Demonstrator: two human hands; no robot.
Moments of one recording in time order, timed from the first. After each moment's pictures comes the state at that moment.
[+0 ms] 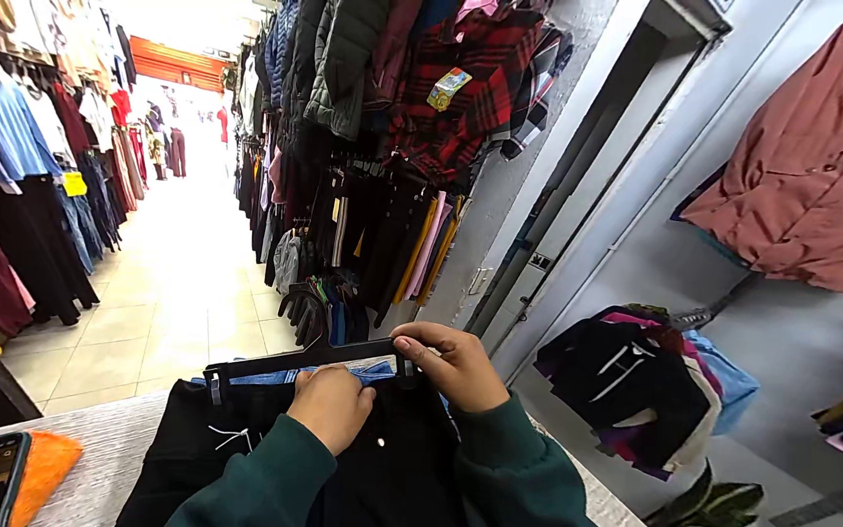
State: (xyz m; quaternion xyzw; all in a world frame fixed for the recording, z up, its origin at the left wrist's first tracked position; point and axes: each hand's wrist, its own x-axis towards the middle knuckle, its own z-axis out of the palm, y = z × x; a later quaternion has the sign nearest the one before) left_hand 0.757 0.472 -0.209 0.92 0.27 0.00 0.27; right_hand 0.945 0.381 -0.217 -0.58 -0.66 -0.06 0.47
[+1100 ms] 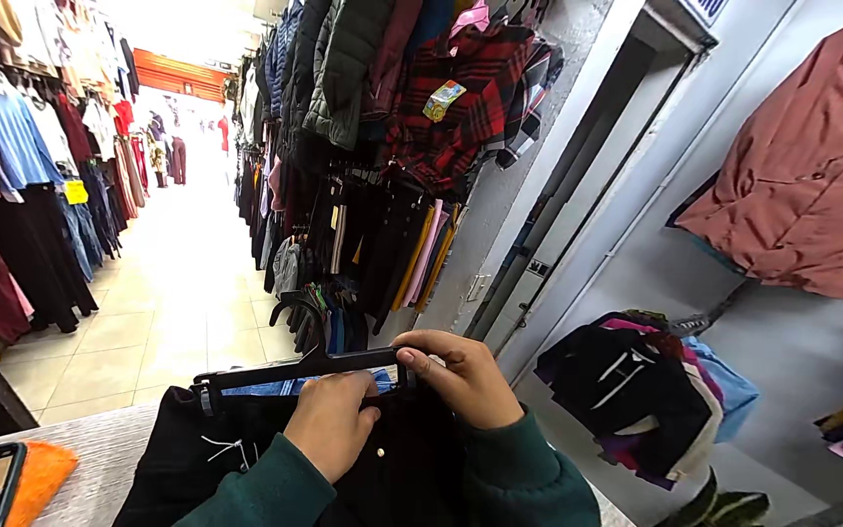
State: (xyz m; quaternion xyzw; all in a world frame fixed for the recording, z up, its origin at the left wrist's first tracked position) left_hand 0.747 0.459 -0.205 0.91 0.24 0.11 0.32; right_hand 0.946 0.374 -0.211 -0.56 -0.68 -0.06 0.46
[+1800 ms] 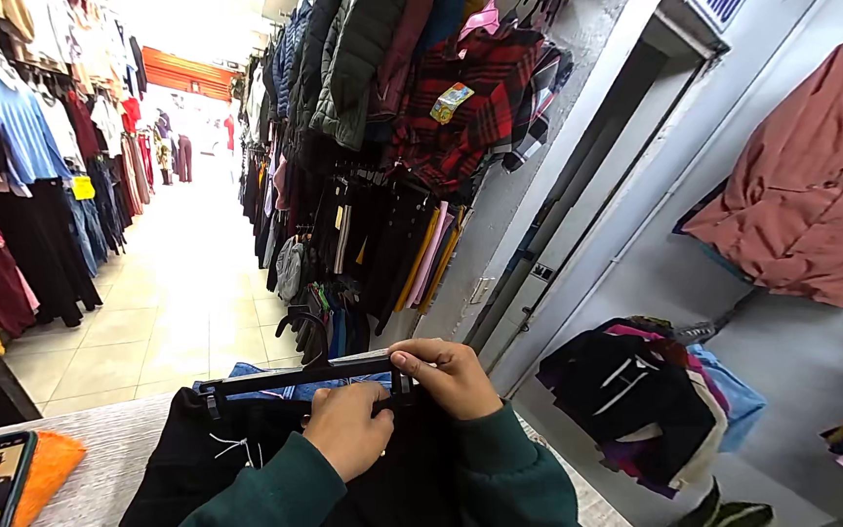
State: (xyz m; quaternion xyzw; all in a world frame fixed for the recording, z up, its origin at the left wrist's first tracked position) left_hand 0.756 0.456 -0.215 0.88 0.23 0.08 0.40; right_hand 0.955 0.388 -0.234 -0.58 -0.65 0.04 0.49
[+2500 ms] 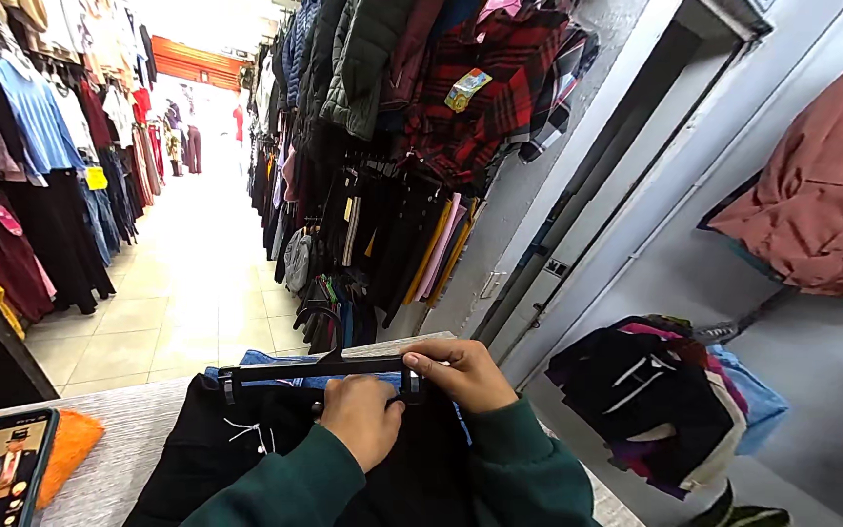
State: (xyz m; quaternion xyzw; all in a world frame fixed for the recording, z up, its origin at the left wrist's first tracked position) left_hand 0.765 0.452 -0.232 0.91 0.25 0.07 0.32; right_hand 0.966 0.381 -0.239 -0.61 -0.67 0.05 0.43
